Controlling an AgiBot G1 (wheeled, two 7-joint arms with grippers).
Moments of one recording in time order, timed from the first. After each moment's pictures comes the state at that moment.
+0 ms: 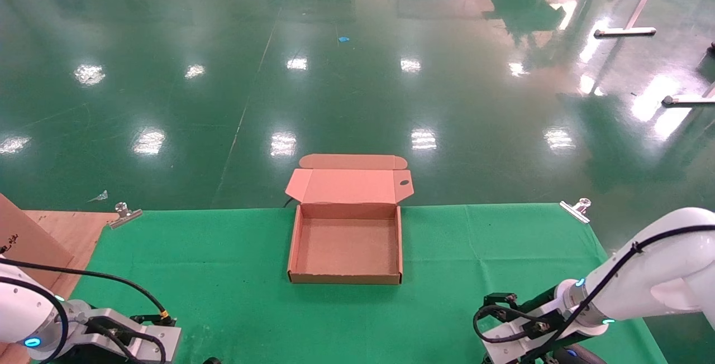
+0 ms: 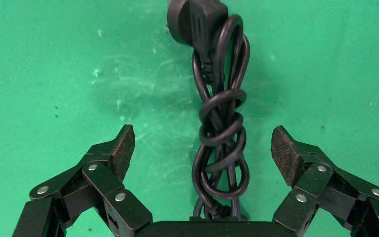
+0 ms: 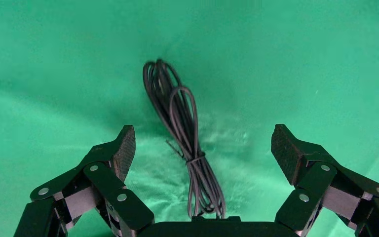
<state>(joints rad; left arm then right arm) -1.58 1.03 0.88 -0.22 1.86 1.27 0.43 1.59 -1.22 -0.91 0.20 -1.84 -1.17 -0.74</state>
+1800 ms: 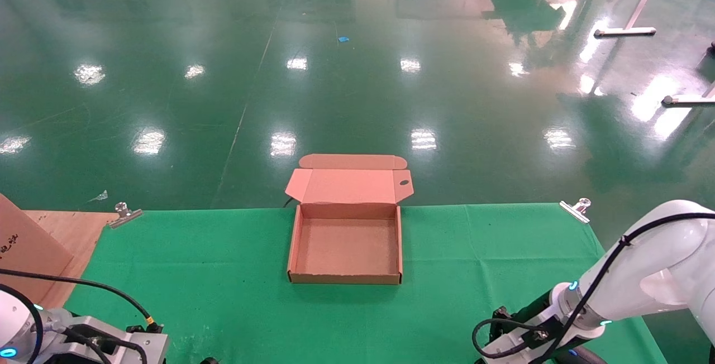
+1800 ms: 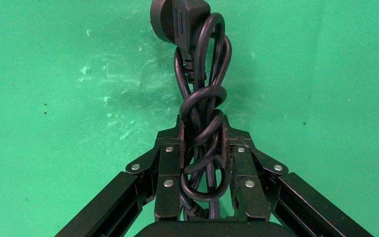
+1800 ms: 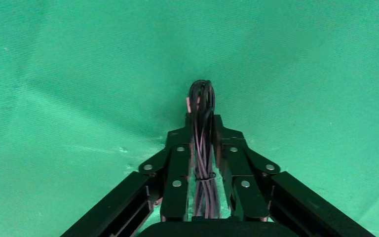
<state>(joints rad) -1.64 1.05 0.86 -0.05 1.84 1.29 0.61 1.67 -1.28 -0.91 0.03 -1.83 -1.21 -0.90</state>
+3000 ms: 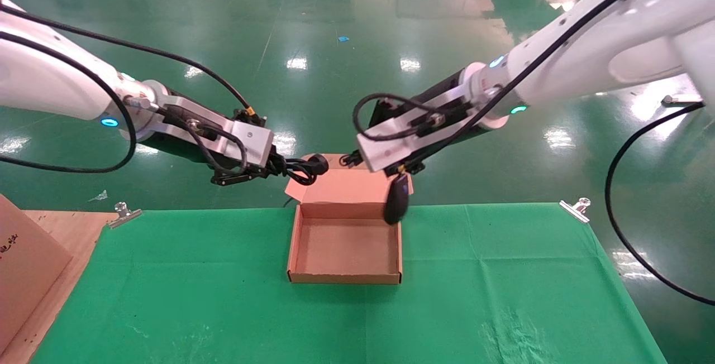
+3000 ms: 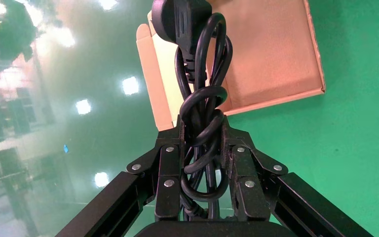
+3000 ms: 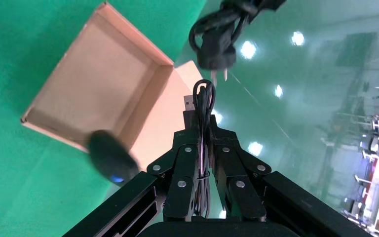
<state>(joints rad) -2.04 1.29 0.82 -0.12 1.79 1.25 0.64 2.01 -1.37 -0.90 0.37 -1.65 -1.23 -0.65</state>
